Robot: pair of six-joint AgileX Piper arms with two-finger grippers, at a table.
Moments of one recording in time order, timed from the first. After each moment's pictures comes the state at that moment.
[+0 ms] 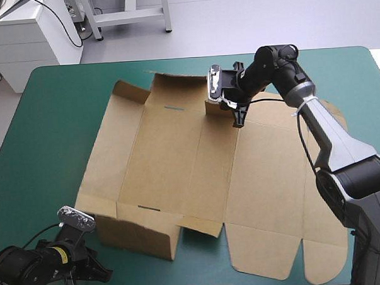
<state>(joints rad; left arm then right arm) -0.42 0.65 -0.47 -0.02 1.07 0.03 0.34 1.99 -2.03 0.31 1.19 -1.25</state>
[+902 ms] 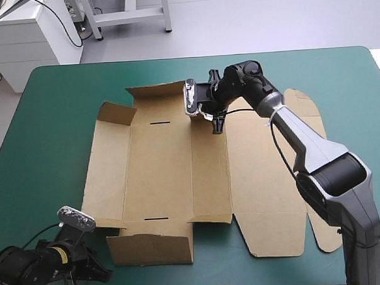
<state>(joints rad) -0.42 0.65 -0.47 -0.02 1.07 0.03 0.47 2.08 -2.03 0.19 1.01 -1.22</state>
